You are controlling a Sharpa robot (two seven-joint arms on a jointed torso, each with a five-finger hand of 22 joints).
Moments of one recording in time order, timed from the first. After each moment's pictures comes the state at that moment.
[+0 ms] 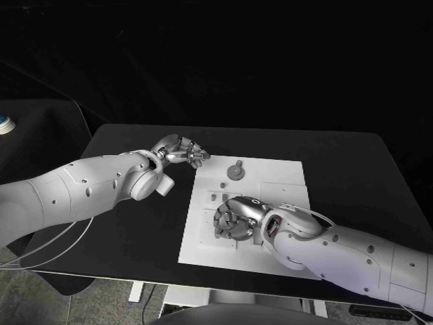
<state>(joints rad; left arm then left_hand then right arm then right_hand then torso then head) 1.17 -0.72 -0.13 1.16 -0.42 -0.19 0.26 1.17 -0.11 0.34 -0.10 0.19 0.92 0.16 0.35 0.47 0.92 0.16 0.46 0.30 0.96 0.14 0.35 0.68 0.05 0.59 0.06 1.07 0.32 0.95 -0.50 -0.09 1.37 -1.46 -0.27 -0.01 1.25 -0.09 0.52 -0.11 0.18 0.95 0.10 0.41 0.49 1.03 0.04 1.32 0.62 1.07 -0.05 1.59 0.89 0.23 0.83 0.00 1.66 0.75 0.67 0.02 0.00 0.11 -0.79</state>
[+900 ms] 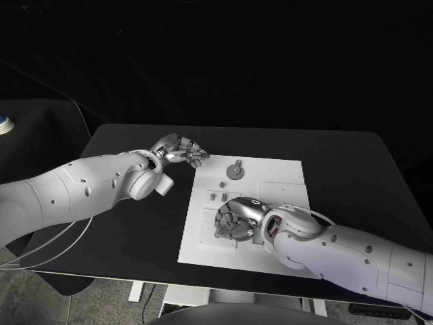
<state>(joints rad) 1.17 -0.73 -0.13 1.16 -0.42 -0.19 0.26 1.17 -0.11 0.34 -0.10 0.19 0.92 0.16 0.35 0.47 0.92 0.16 0.46 0.30 0.96 0.14 0.35 0.68 0.05 0.59 0.06 1.07 0.32 0.95 -0.49 -0.09 1.36 -1.48 -0.26 -0.01 1.25 -0.08 0.52 -0.11 0.19 0.95 0.10 0.41 0.49 1.03 0.04 1.32 0.62 1.07 -0.05 1.59 0.89 0.23 0.83 0.00 1.66 0.75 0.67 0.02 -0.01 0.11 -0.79</state>
